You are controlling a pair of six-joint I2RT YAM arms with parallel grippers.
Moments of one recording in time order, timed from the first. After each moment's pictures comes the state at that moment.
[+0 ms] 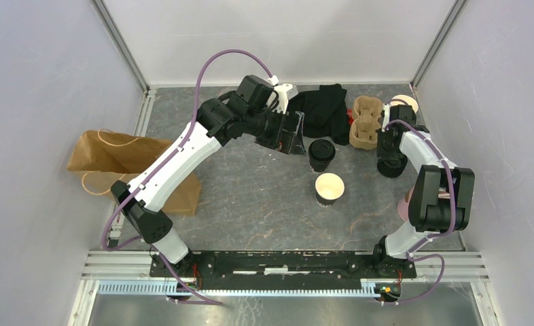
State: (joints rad) left arm -0.77 1.63 1.87 -0.99 0.32 -0.36; right arm -0.12 1.62 1.11 -0.59 0.04 -0.04
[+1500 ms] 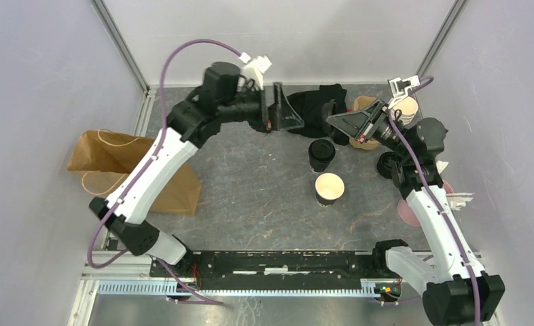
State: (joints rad) left arm -0.70 1.54 1.83 -0.77 0.41 -0.51; right arm 0.08 0.97 0.91 0.23 -0.83 0.89
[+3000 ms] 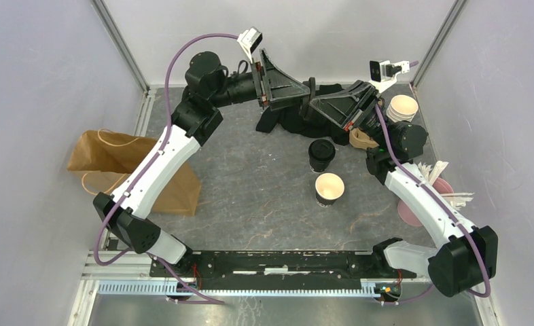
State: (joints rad) left arm -0.59 1.51 1.69 -0.01 0.80 -1.11; right arm 0.37 1.19 0.99 1.08 -0.67 1.43
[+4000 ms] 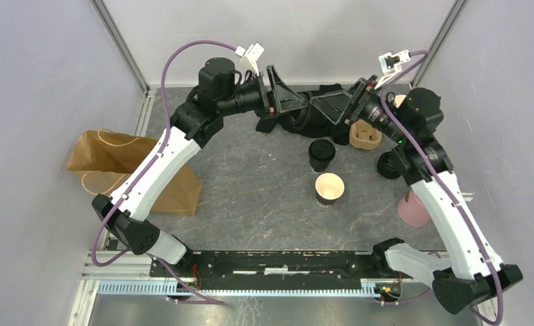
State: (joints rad) left arm -0.62 1.50 1.72 -0.36 0.55 -0.86; right arm 0.35 1.09 1.26 0.04 -0.55 0.75
